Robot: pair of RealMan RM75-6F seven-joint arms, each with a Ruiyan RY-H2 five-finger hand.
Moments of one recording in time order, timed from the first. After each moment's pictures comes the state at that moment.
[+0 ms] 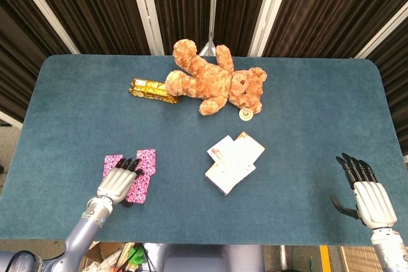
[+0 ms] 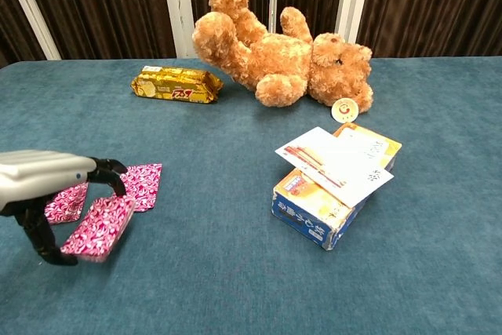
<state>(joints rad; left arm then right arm) -0.68 -1.44 0.05 -1.97 0.73 1.17 0.83 0.09 -1.07 0.01 -1.69 -1.53 1.40 0.11</state>
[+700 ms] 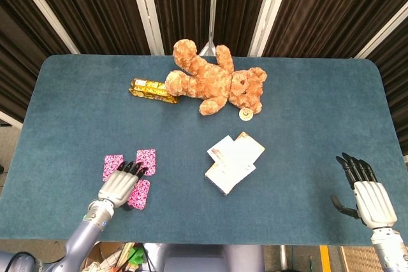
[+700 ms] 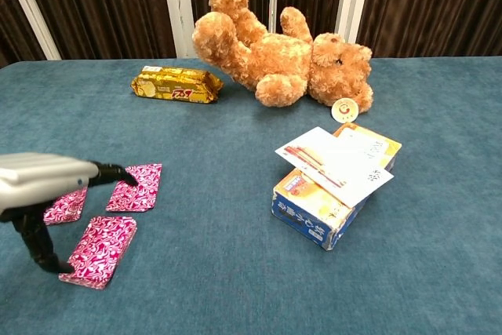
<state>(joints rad) -0.68 -1.41 0.06 -2.03 0.76 1.22 0.81 0.09 -1.07 0.01 -1.68 -1.53 1.40 0.11</state>
